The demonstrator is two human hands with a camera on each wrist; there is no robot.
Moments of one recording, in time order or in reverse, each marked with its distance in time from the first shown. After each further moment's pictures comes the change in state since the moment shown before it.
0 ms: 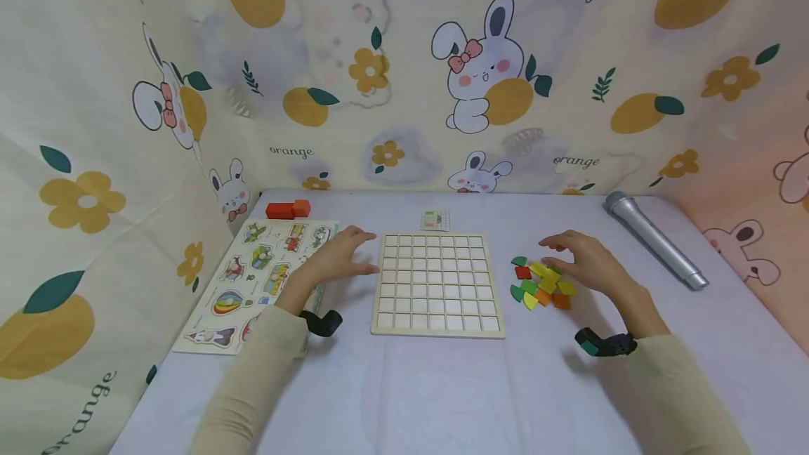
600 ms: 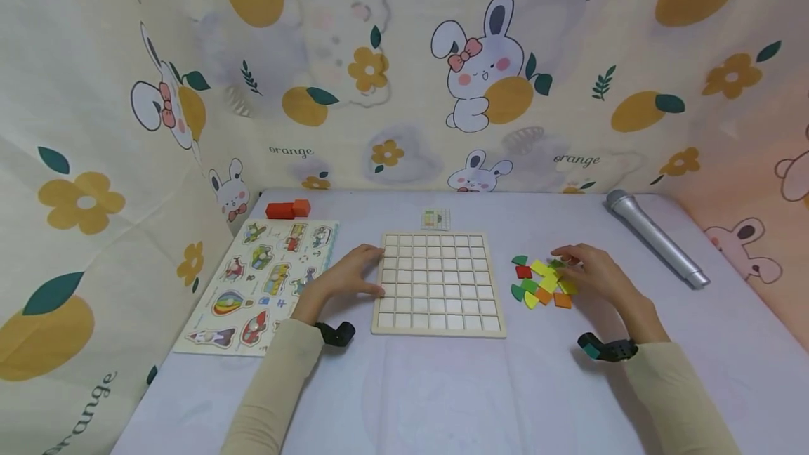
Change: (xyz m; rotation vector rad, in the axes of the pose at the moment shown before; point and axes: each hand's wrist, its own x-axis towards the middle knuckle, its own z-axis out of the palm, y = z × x) left_hand 0.010 -0.018 0.048 -0.113 -0.049 0.091; right_hand -0.013 0.034 0.020 0.110 -0.039 0.098
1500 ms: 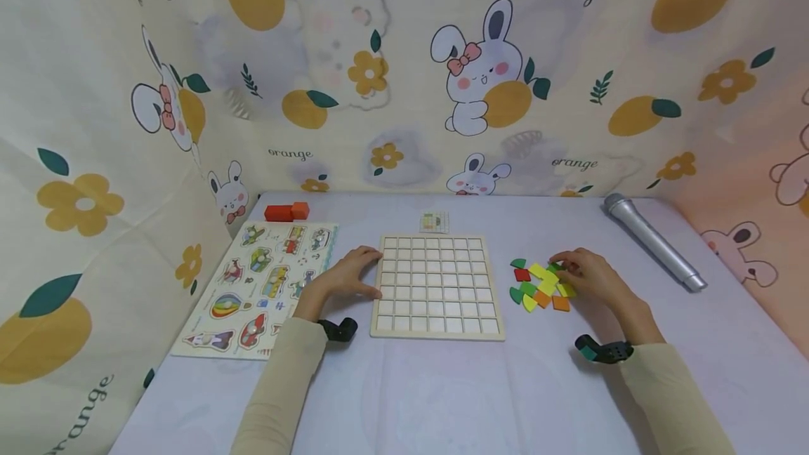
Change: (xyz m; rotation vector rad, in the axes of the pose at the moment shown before) left_hand 0.002 -0.002 0.000 0.006 -0.048 -0.071; right_hand 0.003 0.010 0.006 -0.018 -0.027 0.030
